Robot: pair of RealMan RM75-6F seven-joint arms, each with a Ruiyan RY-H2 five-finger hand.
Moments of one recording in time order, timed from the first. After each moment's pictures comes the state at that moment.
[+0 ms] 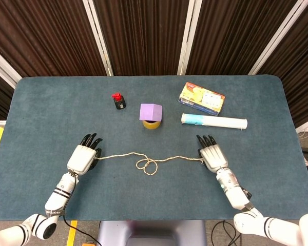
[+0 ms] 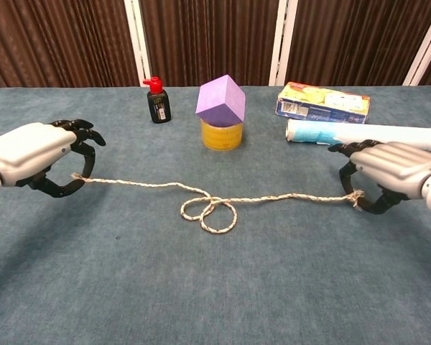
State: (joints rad) left arm -0.55 -1.64 -0.07 -1.18 1.43 1.14 0.27; right arm 0.56 -1.61 0.11 -1.27 -1.20 0.96 -0.49
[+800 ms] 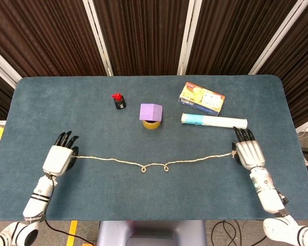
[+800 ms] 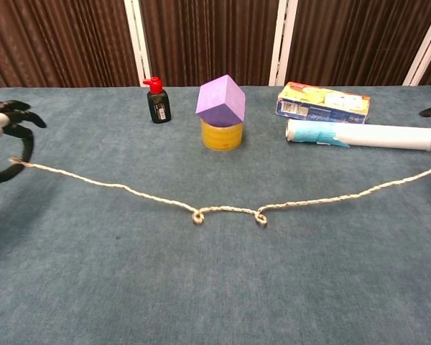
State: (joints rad) left arm -0.45 -1.50 -0.06 -1.22 1.43 1.26 0.25; right arm 0.45 -1.38 0.10 -1.34 -1.20 1.07 -0.33
